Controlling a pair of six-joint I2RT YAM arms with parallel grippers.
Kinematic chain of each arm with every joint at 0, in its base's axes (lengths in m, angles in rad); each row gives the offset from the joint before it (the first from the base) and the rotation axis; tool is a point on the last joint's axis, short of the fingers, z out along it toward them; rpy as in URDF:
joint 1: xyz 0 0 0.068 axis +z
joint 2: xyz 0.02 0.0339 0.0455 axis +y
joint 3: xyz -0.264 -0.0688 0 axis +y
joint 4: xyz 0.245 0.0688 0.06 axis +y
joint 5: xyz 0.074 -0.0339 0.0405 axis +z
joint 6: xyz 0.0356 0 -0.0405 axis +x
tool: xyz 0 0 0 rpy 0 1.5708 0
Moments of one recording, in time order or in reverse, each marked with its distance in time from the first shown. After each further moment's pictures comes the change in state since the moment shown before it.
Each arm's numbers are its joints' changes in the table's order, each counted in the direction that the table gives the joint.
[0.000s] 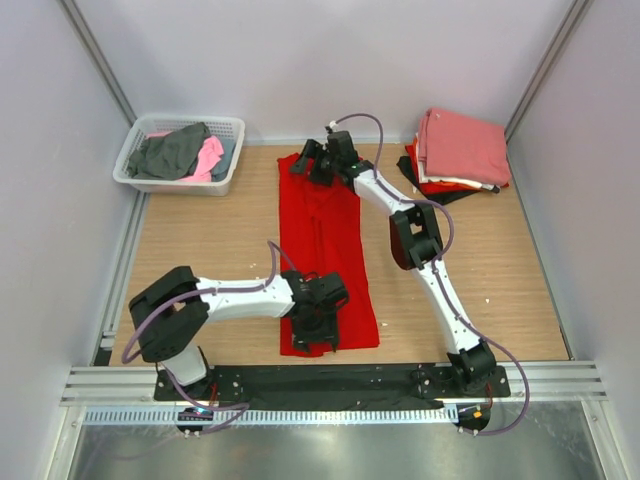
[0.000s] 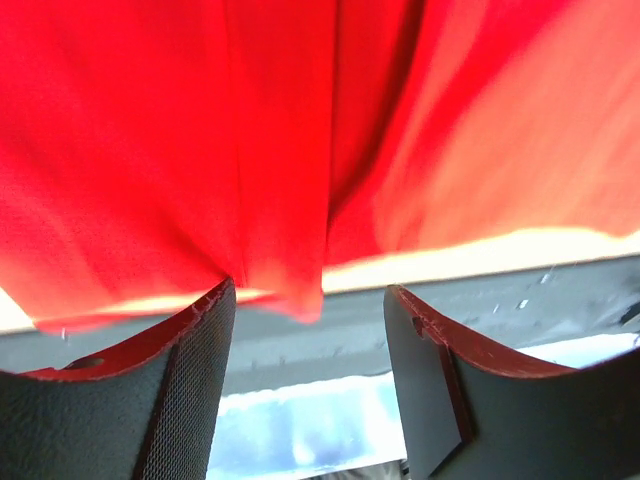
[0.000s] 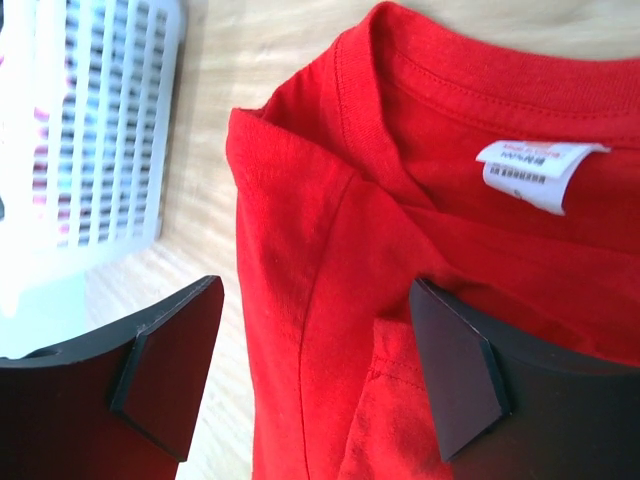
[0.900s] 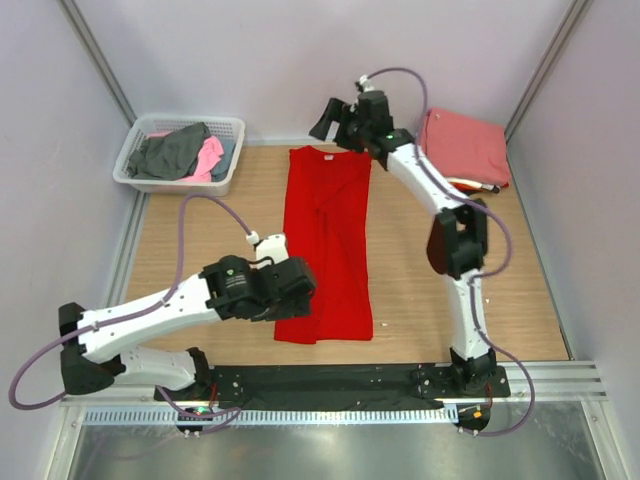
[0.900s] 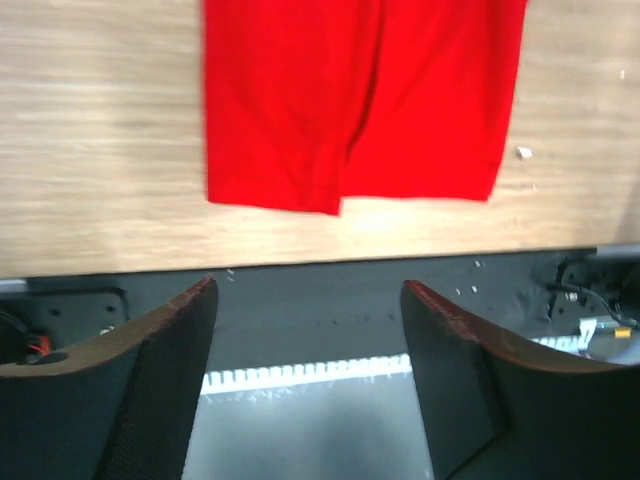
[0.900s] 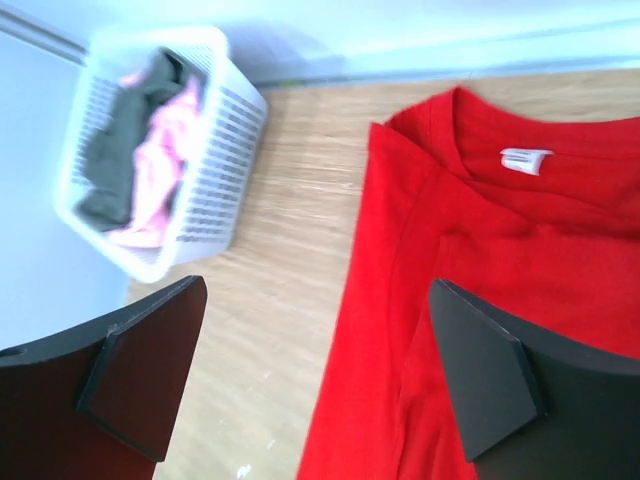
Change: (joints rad) left arm -0.112 -0.416 -0.283 0.513 0.494 -0.038; right arm -0.053 -0.411 0.221 0.096 -0.108 -0.116
